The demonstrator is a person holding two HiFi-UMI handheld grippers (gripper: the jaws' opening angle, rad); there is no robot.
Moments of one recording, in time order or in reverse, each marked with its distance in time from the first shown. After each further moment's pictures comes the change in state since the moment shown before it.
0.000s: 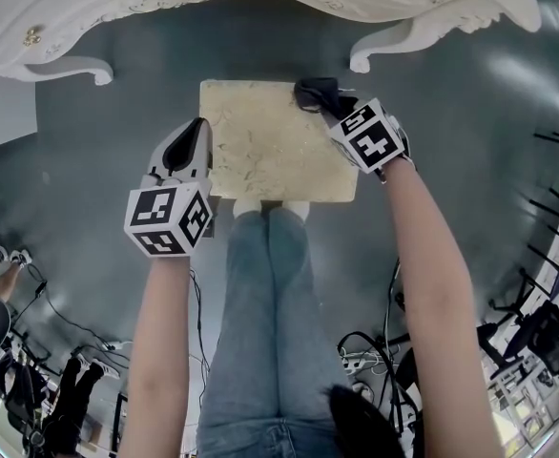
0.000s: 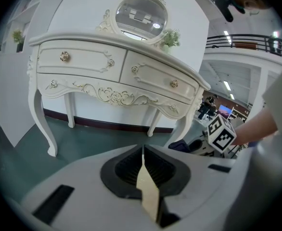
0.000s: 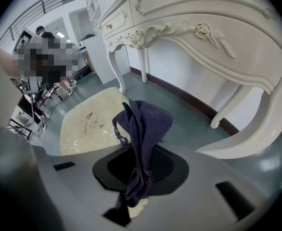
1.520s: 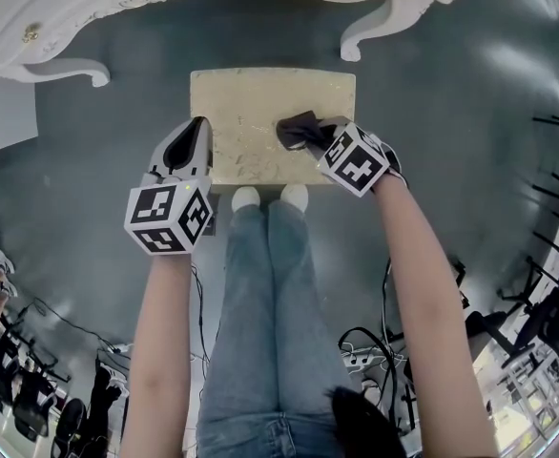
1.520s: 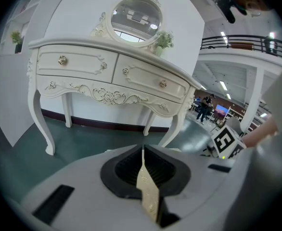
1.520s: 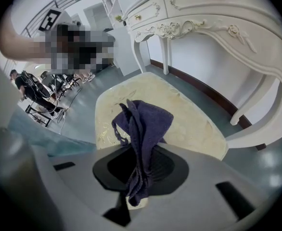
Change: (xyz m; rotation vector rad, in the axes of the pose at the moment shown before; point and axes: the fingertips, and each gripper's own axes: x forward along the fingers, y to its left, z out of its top) left arm -0.020 -0.031 -0.012 0.016 -0.006 -0.029; right arm -0.017 0.094 -0.056 -0.109 0.062 0.187
